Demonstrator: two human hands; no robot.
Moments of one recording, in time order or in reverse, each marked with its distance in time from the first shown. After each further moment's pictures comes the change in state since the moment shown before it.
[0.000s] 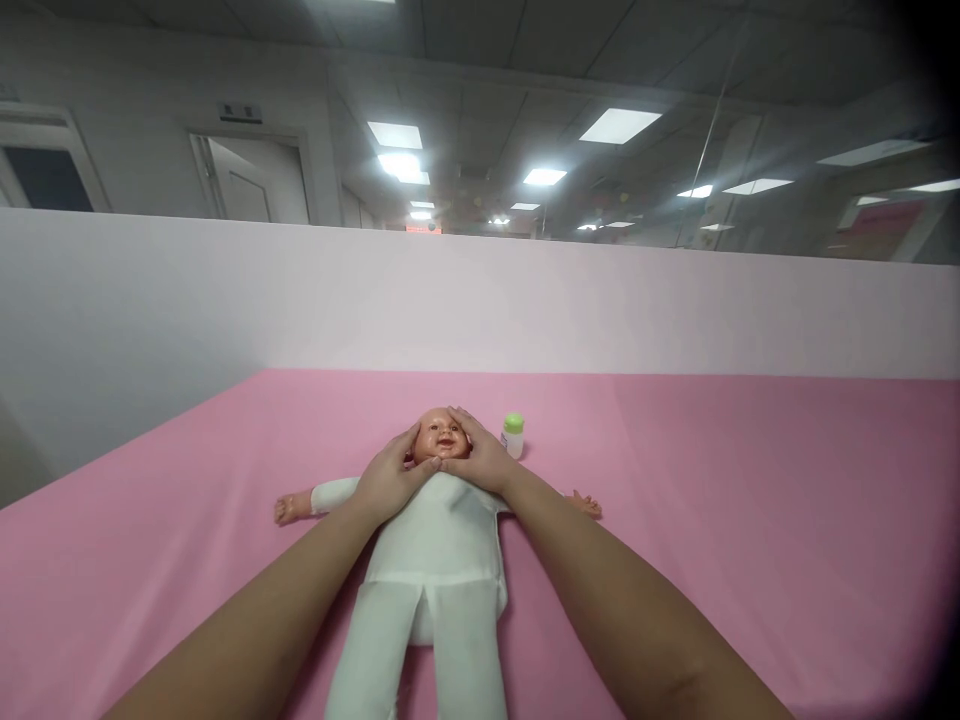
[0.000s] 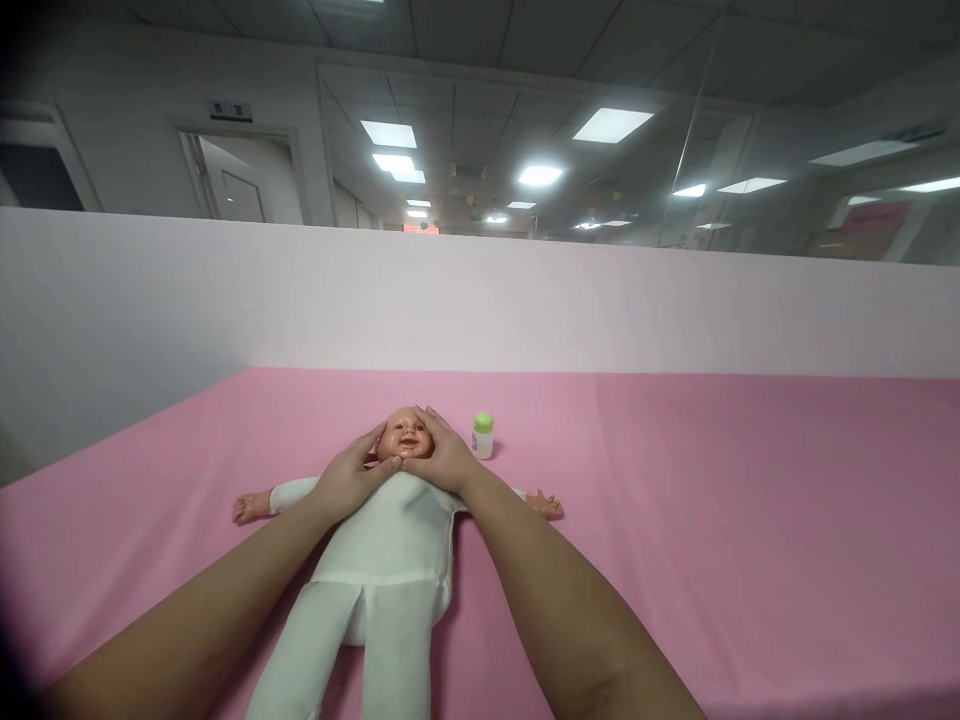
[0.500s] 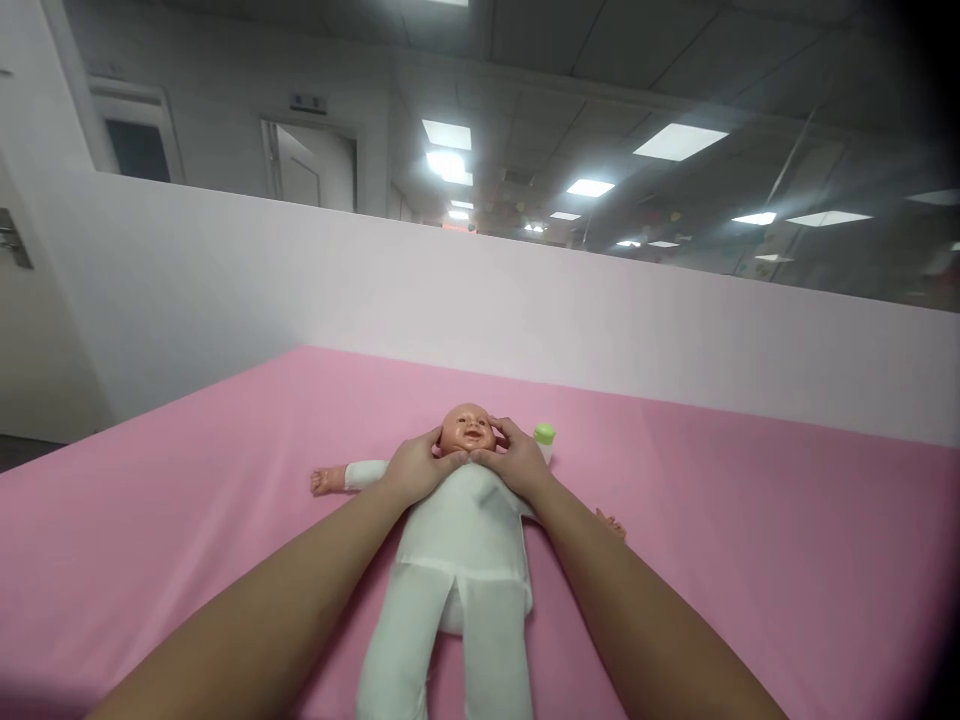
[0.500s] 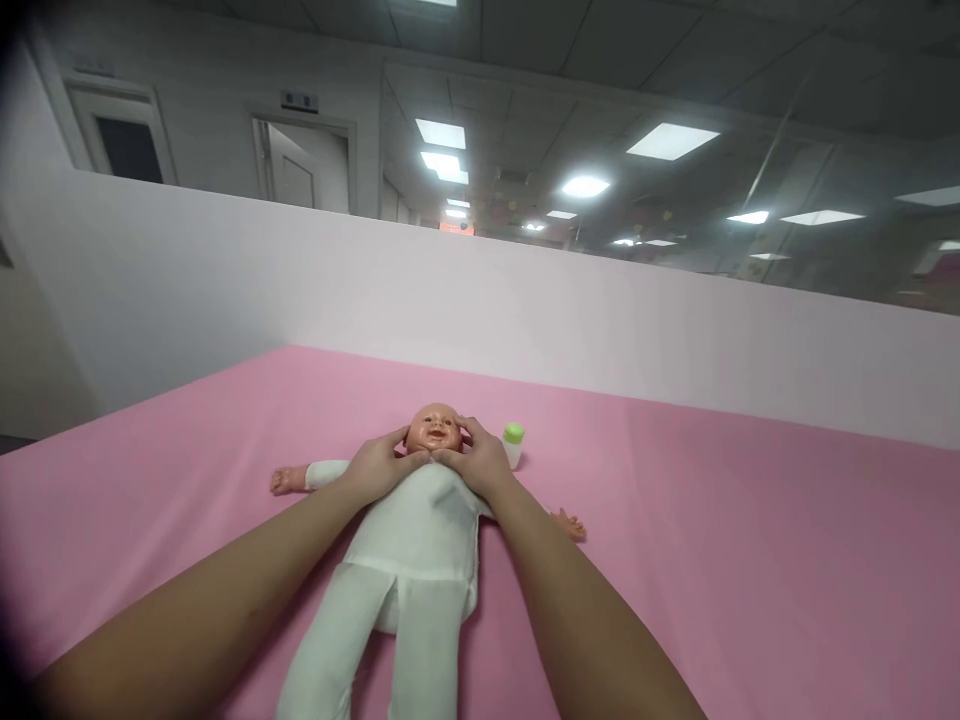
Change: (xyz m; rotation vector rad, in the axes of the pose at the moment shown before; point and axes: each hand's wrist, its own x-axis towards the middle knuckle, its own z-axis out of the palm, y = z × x) left_hand -0.007 0.001 -0.003 0.003 0.002 -0.082; right_hand -0.005 -0.001 0.001 0.074 0.120 0.178
